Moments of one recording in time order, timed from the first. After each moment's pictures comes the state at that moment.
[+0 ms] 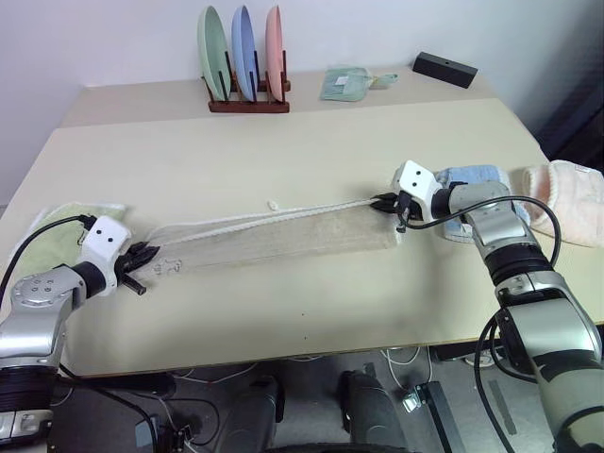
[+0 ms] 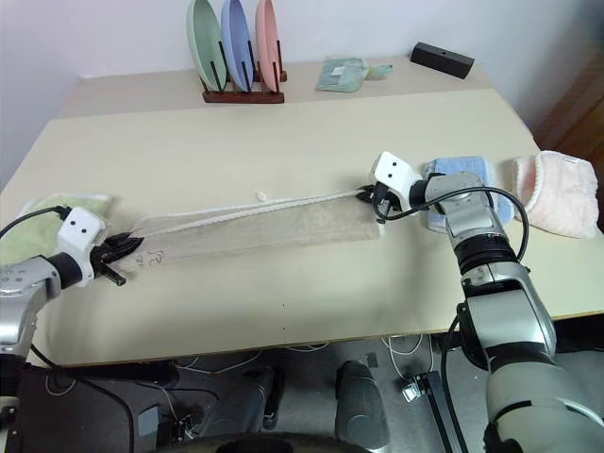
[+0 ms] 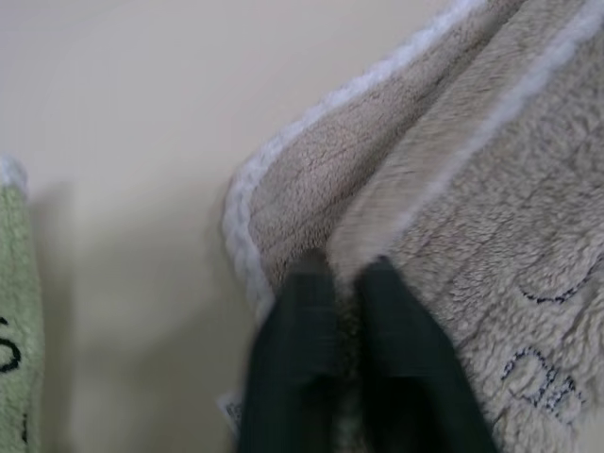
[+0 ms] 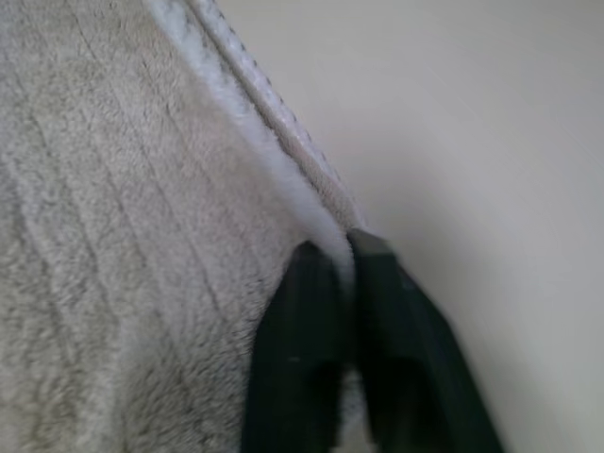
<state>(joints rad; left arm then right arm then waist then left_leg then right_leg) -0.13 0.79 0.24 0.16 -0.22 0.30 -0.76 -0.91 -0.59 0.19 0.87 -0.03 -0.15 1.06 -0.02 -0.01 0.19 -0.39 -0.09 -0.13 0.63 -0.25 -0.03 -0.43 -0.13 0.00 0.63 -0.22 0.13</state>
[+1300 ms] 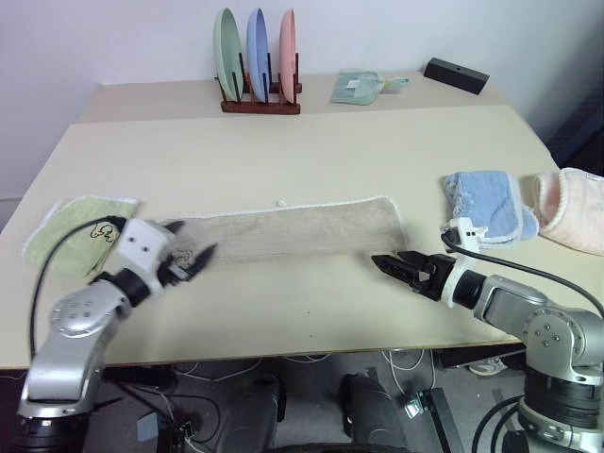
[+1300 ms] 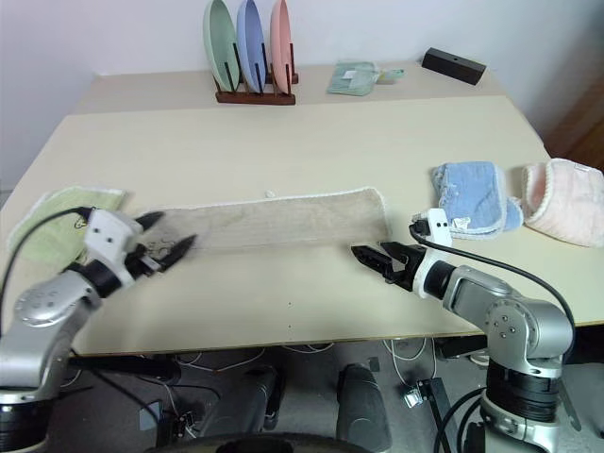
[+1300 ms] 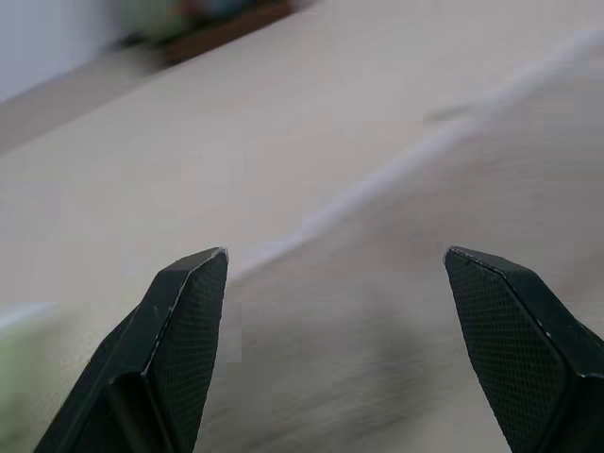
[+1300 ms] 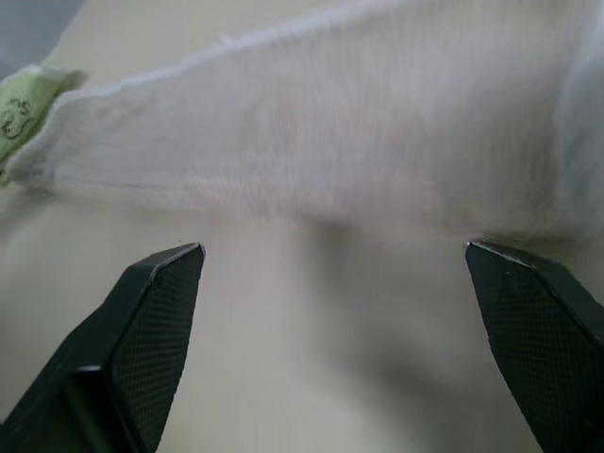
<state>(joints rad) 0.04 0.59 0.17 -0.44 -0.32 0.37 -0.58 -0.21 -0.36 -0.42 -0.39 0.76 1.29 0.41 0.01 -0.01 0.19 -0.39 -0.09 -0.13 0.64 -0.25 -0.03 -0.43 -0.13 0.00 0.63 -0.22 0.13</state>
